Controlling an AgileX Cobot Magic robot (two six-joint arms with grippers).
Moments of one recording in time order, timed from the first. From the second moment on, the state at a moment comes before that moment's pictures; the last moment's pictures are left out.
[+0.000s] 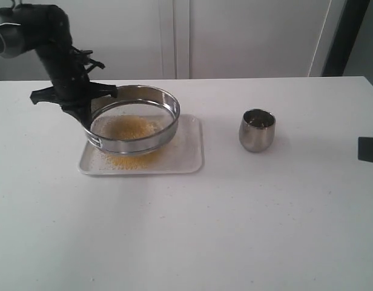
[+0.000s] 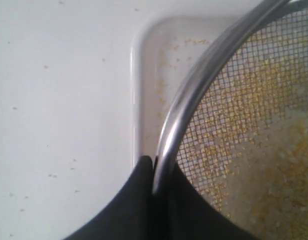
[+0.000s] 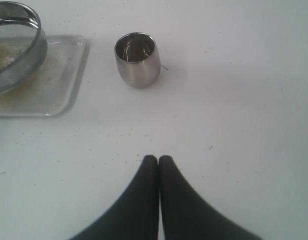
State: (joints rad) left arm -0.24 2.31 -2.12 -0.09 1.23 -0.20; right arm 0.27 0.77 -0.68 -0.12 0.64 0.25
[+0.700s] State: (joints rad) left arm -0.32 2.30 -2.14 -0.10 1.21 -0.20; right arm 0.27 0.77 -0.68 -0.12 0.64 0.25
